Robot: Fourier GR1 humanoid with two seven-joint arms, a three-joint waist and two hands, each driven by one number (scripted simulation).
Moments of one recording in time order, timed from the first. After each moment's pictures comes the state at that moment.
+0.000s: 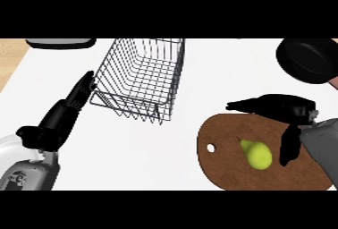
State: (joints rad) left arm -0.17 0.32 -0.11 -1.59 0.07 -0.06 0.02; right arm -0.48 -0.59 0.32 -1.43 0.49 0.90 -0.10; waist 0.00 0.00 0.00
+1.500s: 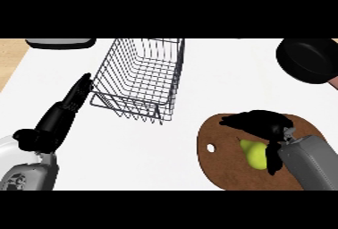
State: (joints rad) left arm -0.15 0.24 0.00 -1.58 -0.02 -0.17 0.00; right arm -0.37 -0.47 0.35 -1.40 0.85 0.84 -0.18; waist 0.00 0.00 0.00
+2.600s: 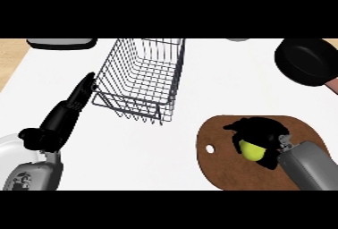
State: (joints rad) left arm -0.16 0.19 0.02 -1.59 -0.06 -0.19 0.01; right arm -0.36 -0.50 0.45 -1.34 1.01 0.73 -0.31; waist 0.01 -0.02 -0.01
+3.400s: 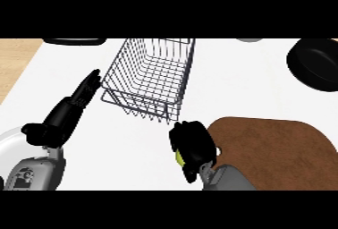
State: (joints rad) left arm -0.19 0.19 0.01 -1.58 -0.04 -0.21 0.03; right arm -0.33 -0.02 0.62 -1.50 1.05 0.34 0.48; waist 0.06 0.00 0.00
